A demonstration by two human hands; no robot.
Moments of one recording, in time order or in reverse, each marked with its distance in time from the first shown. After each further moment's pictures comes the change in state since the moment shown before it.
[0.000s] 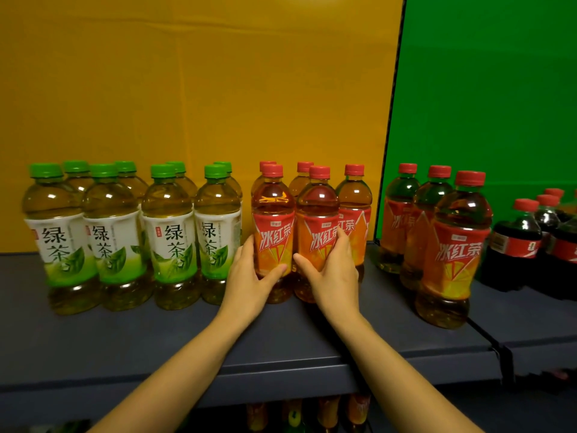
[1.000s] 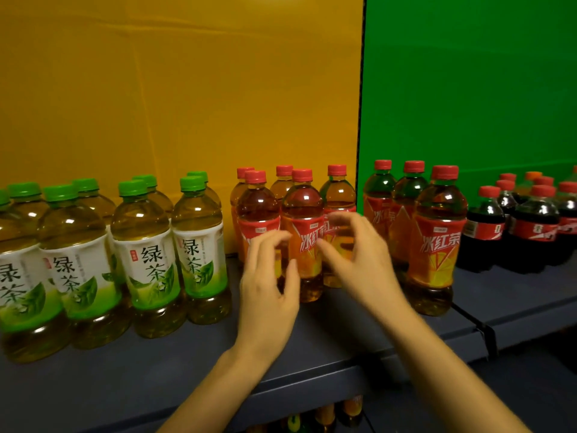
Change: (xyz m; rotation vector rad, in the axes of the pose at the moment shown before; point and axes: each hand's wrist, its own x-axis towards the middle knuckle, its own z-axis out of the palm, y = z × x) left_hand -0.023 0.050 0.010 0.063 0.122 0.516; right_hand 0.003 -0.032 -0.061 -0.078 0.054 -0.176
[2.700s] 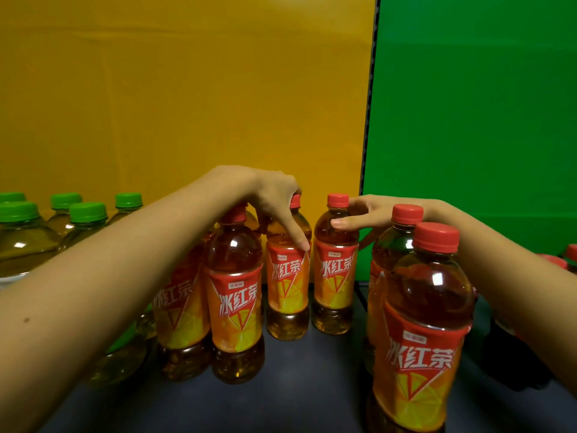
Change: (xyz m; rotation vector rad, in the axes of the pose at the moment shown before) left_hand 0.238 -0.002 0.111 0.791 -1.121 -0.248; right_hand 0.238 0.159 -0.035 0.278 -1.066 0.061
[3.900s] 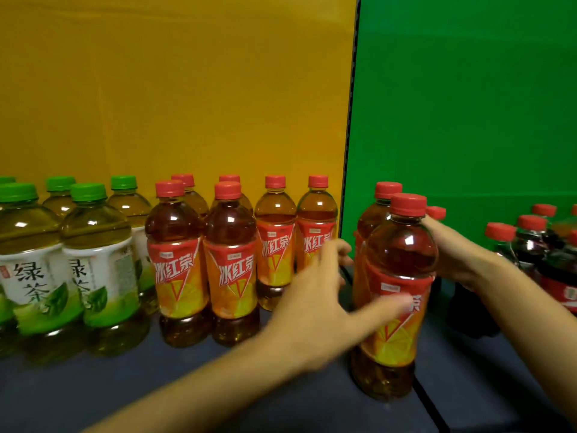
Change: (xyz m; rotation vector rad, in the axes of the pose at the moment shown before) left_hand -0.105 0.103 0.140 -0.835 0.472 0.249; right_hand -0.112 0.005 0.054 0.582 0.358 -0.002
